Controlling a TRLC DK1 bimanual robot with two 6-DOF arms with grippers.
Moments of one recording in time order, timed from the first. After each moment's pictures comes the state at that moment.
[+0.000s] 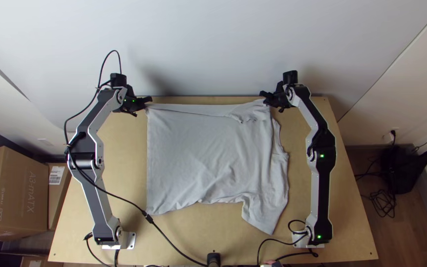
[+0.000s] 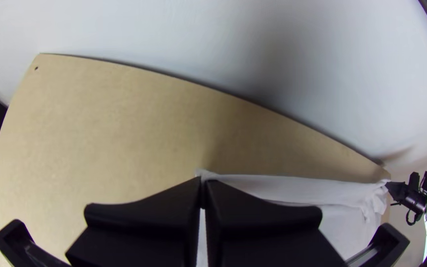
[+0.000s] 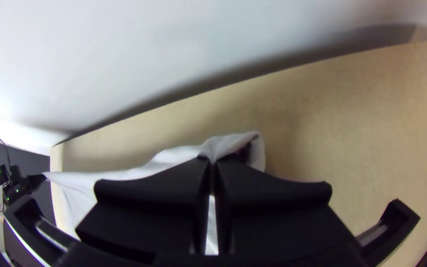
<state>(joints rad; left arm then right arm) 0.06 2.18 1.95 -0.67 0.14 -0.25 0.09 2.45 2.24 -0.71 -0.31 0.39</state>
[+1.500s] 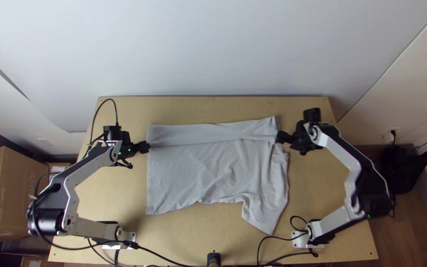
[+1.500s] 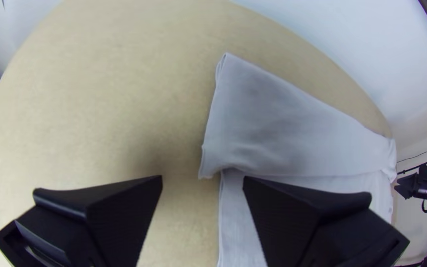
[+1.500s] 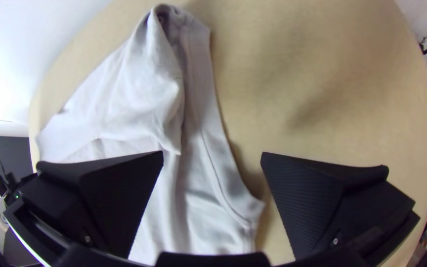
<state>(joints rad) 0.05 1.51 0.84 -0.22 0.16 -0.22 0.02 1.64 1.12 -0.61 -0.22 0.33</state>
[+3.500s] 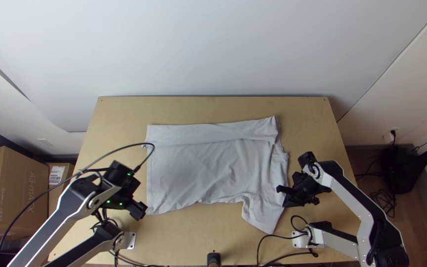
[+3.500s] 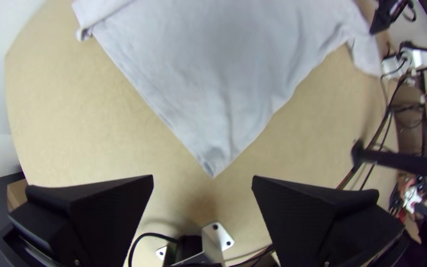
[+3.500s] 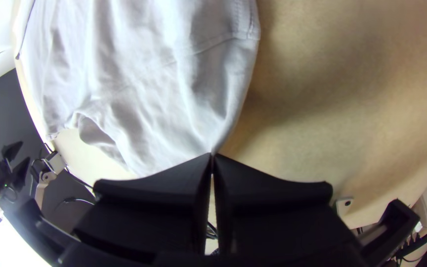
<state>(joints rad) -0.50 0.87 0.89 -1.34 0.02 0.06 0.12 1.25 0.66 -1.15 -0.38 0.25</state>
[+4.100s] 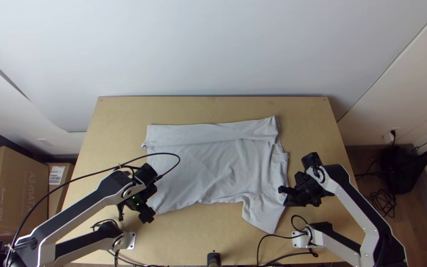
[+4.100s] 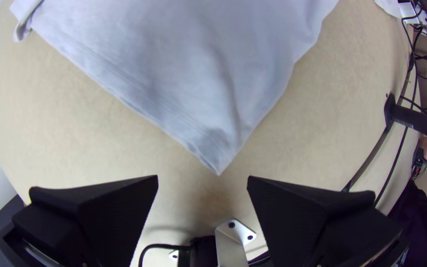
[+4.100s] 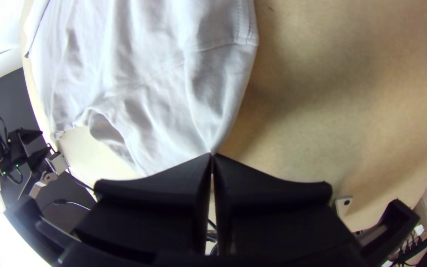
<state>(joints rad) -0.60 1.13 0.76 -1.21 -0.01 0.15 0.12 1.15 0.66 -1.17 -0.38 0.25</state>
